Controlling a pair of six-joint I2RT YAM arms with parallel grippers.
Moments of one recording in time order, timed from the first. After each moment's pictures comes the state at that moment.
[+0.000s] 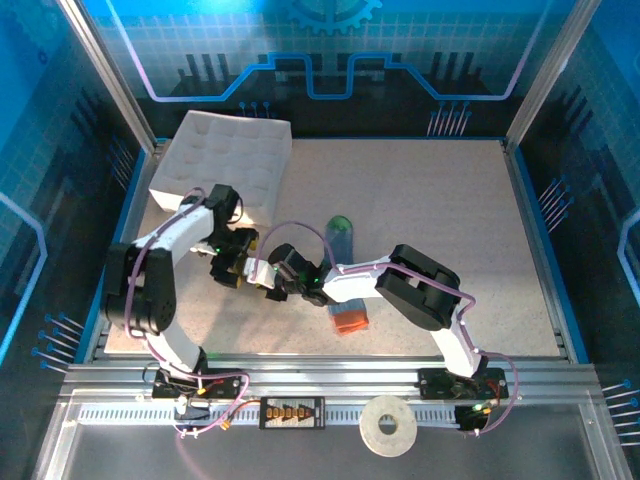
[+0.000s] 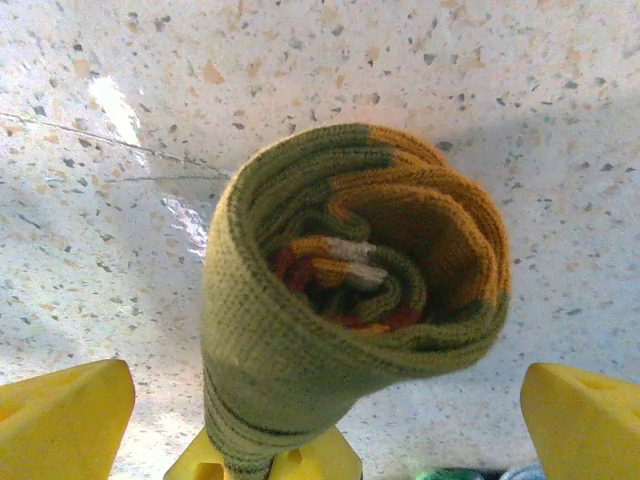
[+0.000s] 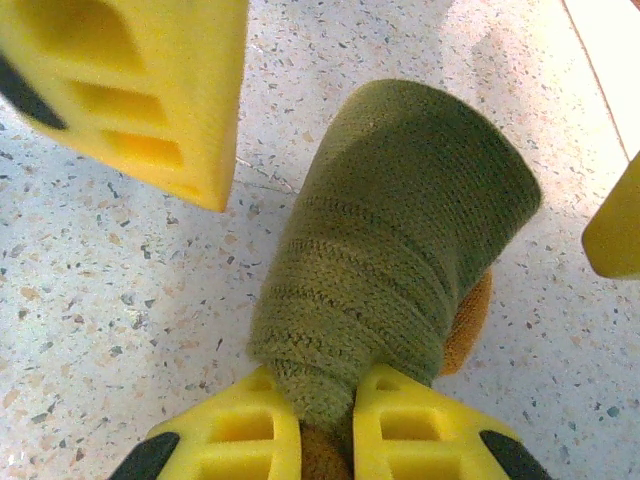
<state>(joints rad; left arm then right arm) -0.11 1.70 1.14 -0.99 0.22 -1.44 1.04 2.09 1.21 0.23 -0.03 -0.38</state>
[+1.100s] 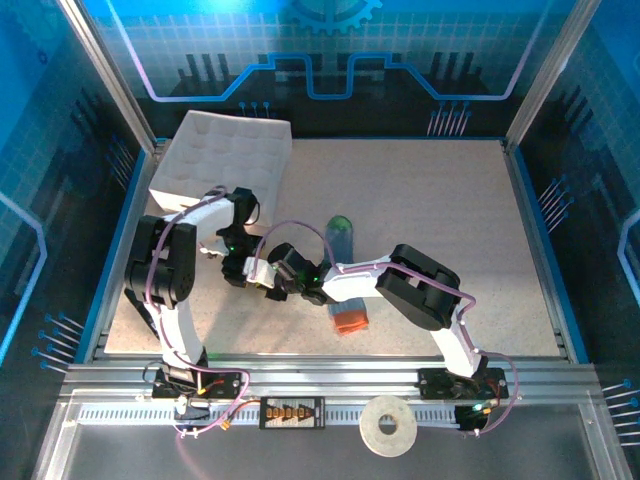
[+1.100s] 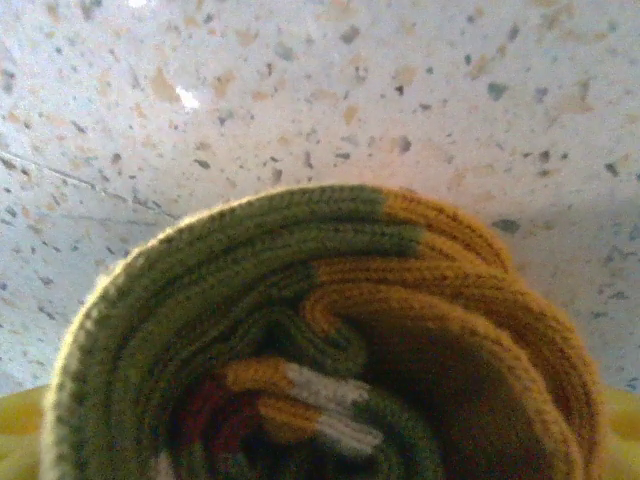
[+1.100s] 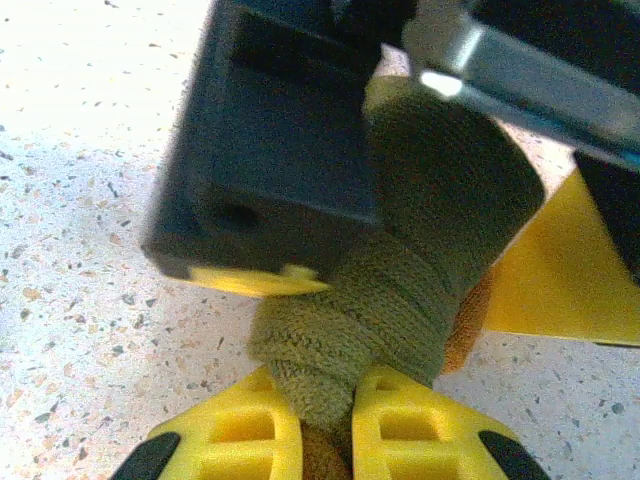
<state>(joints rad) -0.17 1.89 1.21 -1.00 0.16 -1.53 1.04 2.09 1.22 0.20 -0.03 -0.37</state>
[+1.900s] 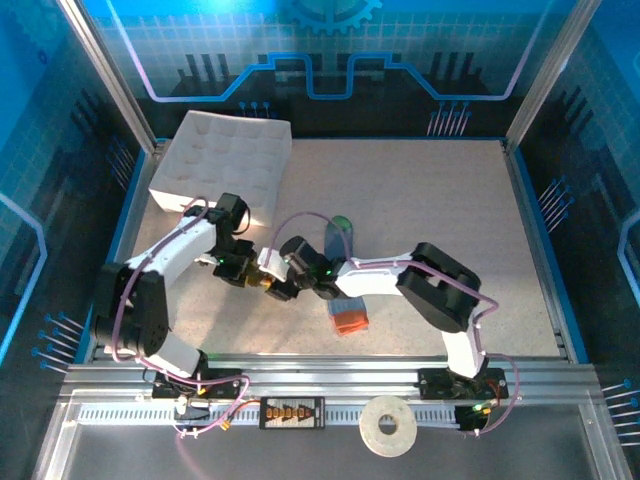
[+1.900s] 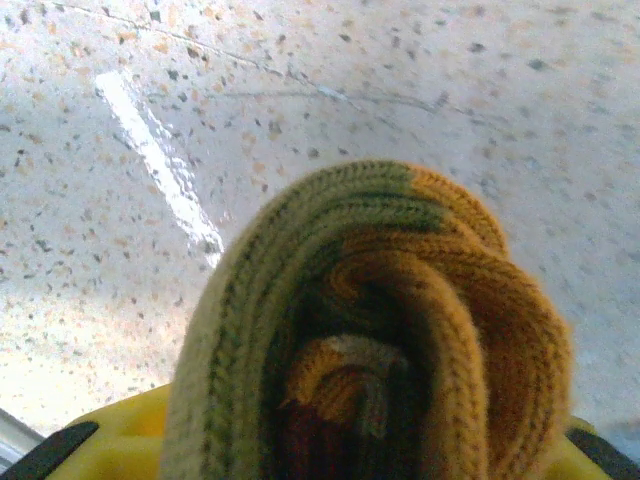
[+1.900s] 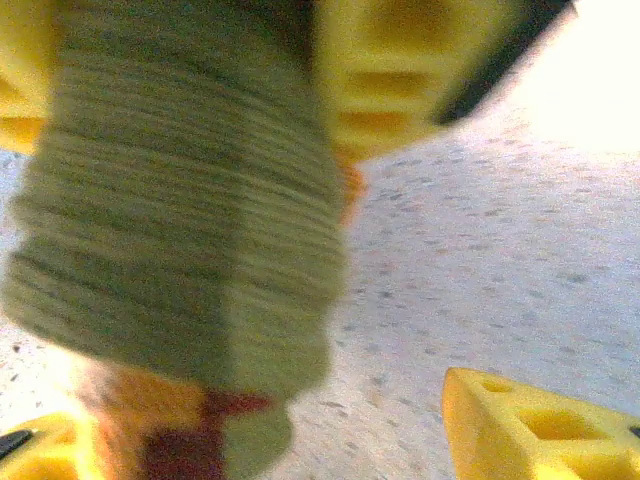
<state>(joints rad) -0.20 1.51 1.03 -1.00 0.18 -1.54 0.99 1.94 1.14 0.09 -0.06 -0.21</state>
